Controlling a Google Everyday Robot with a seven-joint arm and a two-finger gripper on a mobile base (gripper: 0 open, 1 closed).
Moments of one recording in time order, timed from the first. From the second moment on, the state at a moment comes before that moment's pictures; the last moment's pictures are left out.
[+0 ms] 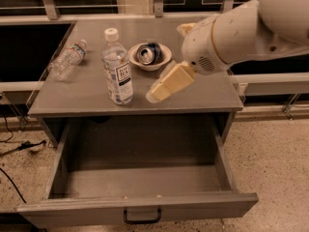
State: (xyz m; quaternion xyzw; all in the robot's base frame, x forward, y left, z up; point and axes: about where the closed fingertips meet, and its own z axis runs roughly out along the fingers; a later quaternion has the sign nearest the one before) arm 0.536 -0.034 0.977 -0.55 0.70 0.09 0.45
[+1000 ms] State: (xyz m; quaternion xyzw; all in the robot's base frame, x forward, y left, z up) arm 0.605 0.014 0.960 -0.55 0.67 0.14 0.49
